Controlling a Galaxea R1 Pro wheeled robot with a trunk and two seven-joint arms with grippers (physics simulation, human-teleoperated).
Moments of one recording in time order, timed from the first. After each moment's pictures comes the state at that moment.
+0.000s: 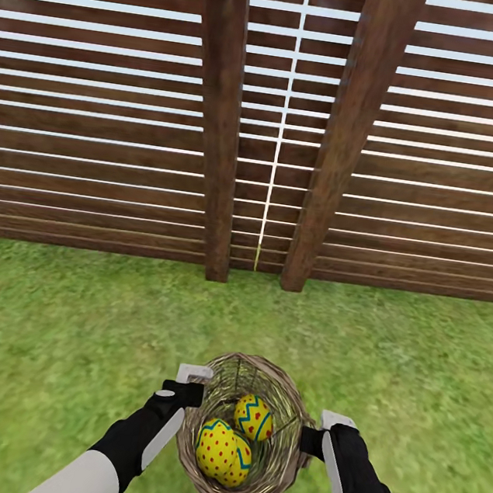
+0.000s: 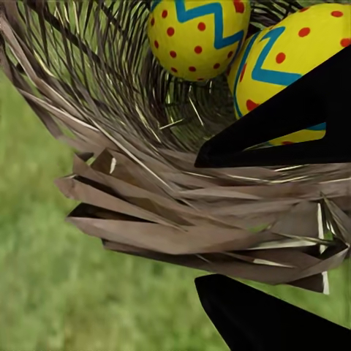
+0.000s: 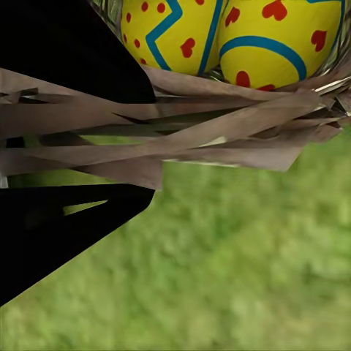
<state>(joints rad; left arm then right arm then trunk) -0.59 -0.16 -0.30 -0.64 0.25 0.29 0.26 -0.45 0.10 -0.20 -0.93 0.05 0.77 -0.08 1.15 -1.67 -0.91</state>
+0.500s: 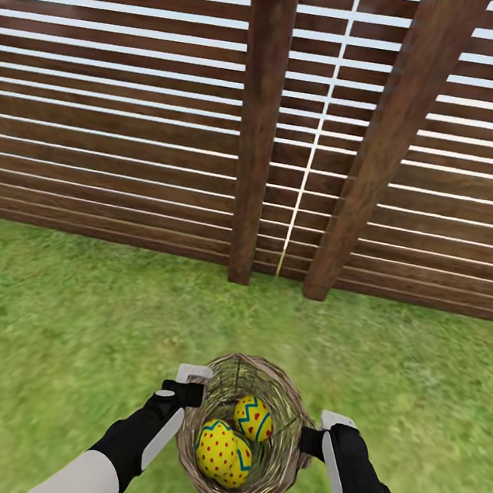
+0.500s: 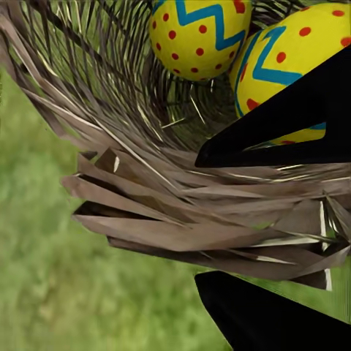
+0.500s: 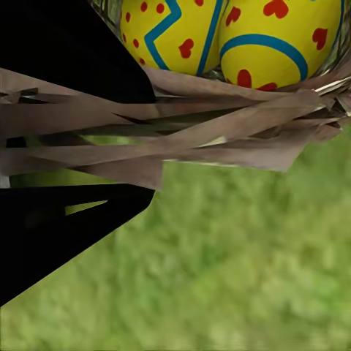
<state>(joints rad) -0.59 -0.16 -0.30 -0.64 0.25 0.29 0.26 -0.45 0.10 -0.20 -0.93 0.05 0.77 -0.08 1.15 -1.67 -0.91</state>
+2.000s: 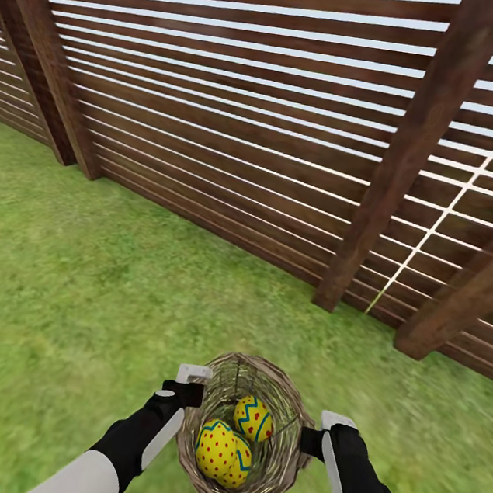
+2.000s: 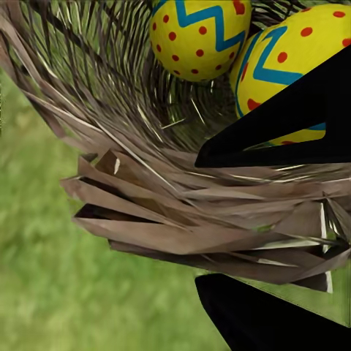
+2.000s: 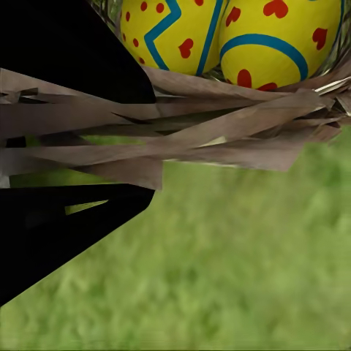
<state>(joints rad) -0.59 -0.16 -0.30 -0.64 0.25 0.29 0.26 -0.45 0.10 -0.20 -0.93 0.05 0.77 -0.08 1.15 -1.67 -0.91</state>
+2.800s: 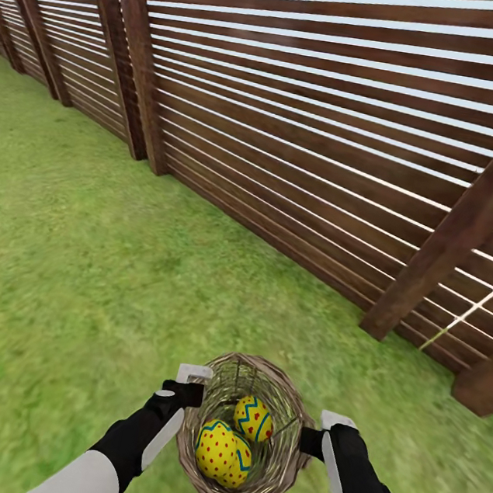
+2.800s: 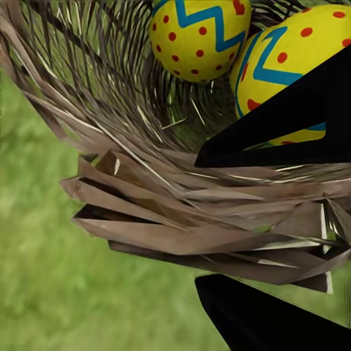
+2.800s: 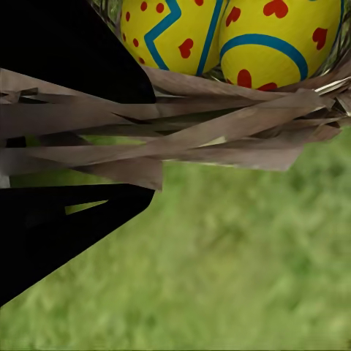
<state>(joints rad) -0.59 -0.16 -0.30 -0.64 0.25 0.29 0.26 -0.45 0.10 -0.20 -0.93 0.05 0.77 -0.08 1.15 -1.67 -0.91</state>
